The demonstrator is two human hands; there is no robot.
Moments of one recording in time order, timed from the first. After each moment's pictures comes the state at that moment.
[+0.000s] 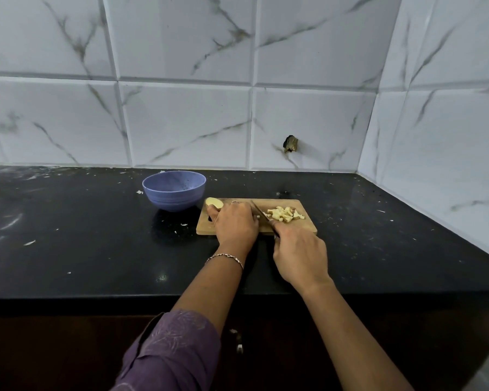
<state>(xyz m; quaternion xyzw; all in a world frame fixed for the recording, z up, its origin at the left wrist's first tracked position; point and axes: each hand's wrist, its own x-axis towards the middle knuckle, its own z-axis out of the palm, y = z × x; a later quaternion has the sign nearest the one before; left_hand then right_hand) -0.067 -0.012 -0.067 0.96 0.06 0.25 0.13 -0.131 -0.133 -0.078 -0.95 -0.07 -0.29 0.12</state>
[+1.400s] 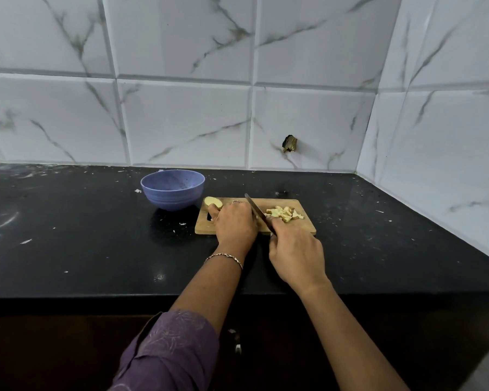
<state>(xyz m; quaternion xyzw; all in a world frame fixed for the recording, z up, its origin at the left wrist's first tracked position) -0.060 -0.012 -0.070 0.96 0.04 0.24 0.17 -0.134 -0.130 -0.077 -0.94 -0.08 -0.30 0.13</state>
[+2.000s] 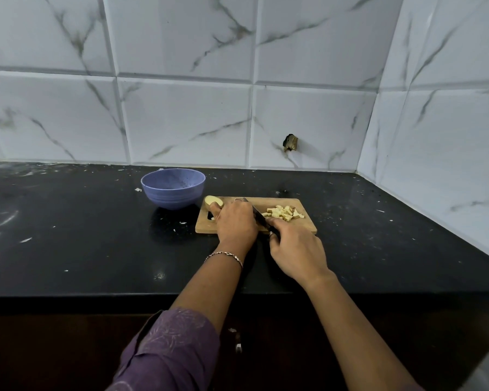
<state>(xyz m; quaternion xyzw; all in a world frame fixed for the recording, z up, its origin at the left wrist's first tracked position) -0.058 -0.013 -0.071 0.96 0.03 0.25 0.14 -0.133 -0.136 -0.066 -0.95 -0.10 -0.22 0.19</state>
